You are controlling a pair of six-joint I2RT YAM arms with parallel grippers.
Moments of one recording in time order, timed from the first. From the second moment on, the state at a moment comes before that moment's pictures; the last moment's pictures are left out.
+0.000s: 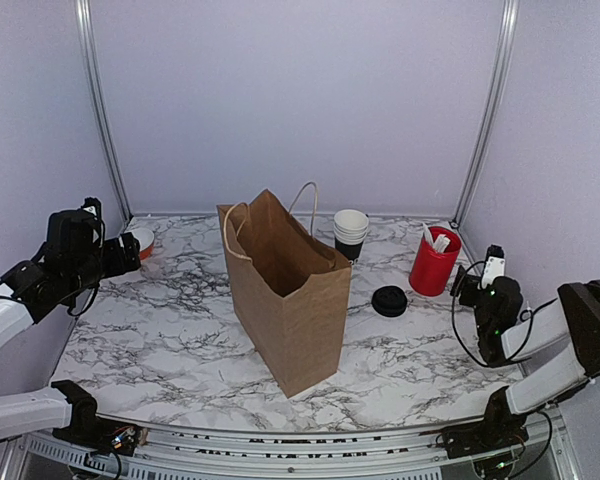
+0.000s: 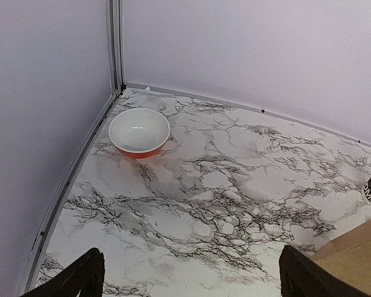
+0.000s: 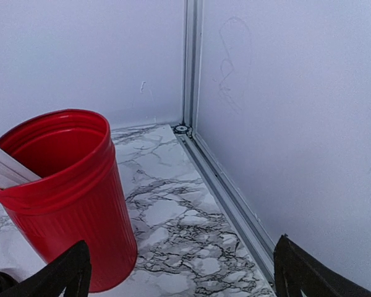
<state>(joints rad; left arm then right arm) -0.40 0.84 0.77 -0.45 -0.42 -0.39 0.04 1.38 0.15 1.12 0.35 0.03</state>
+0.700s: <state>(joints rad) -0.40 0.86 0.74 -0.40 -0.45 -0.40 0.04 1.53 0.23 1.27 0.19 -0.05</state>
